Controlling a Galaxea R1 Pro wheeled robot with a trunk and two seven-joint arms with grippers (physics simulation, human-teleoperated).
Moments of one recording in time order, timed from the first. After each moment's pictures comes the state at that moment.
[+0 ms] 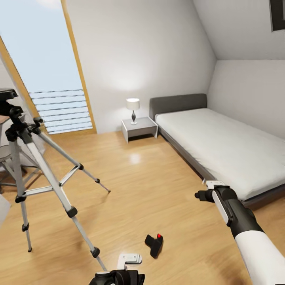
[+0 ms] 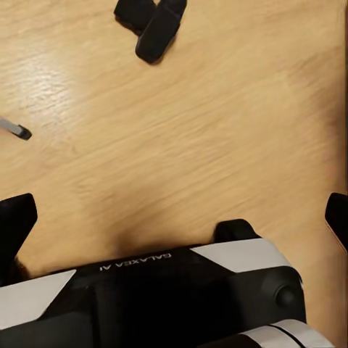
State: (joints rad) left arm -0.02 -0.15 -0.35 -1.39 0.39 0.83 0.29; right arm -0.71 -0.17 0.00 -0.98 -0.07 0.88 0.00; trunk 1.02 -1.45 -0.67
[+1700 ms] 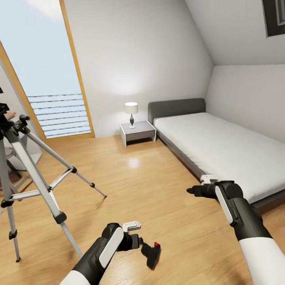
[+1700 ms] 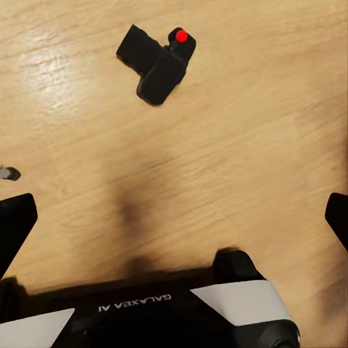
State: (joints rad) left arm -0.48 -0.15 -0.34 -0.90 0.70 0.86 0.41; right arm -0.67 -0.17 0.00 -1.24 -0.06 1.04 0.23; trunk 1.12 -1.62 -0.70
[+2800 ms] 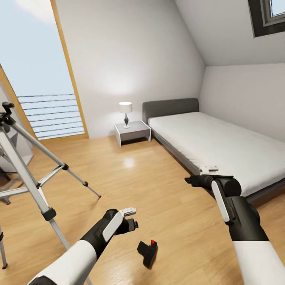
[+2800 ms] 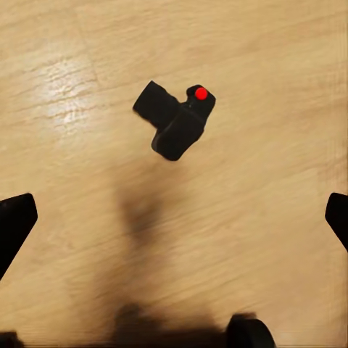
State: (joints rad) left arm -0.70 -0.15 -0.34 -0.59 0.74 0.70 0.37; right arm -0.66 -0.10 0.00 -1.43 -0.06 1.04 0.08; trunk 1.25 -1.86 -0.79
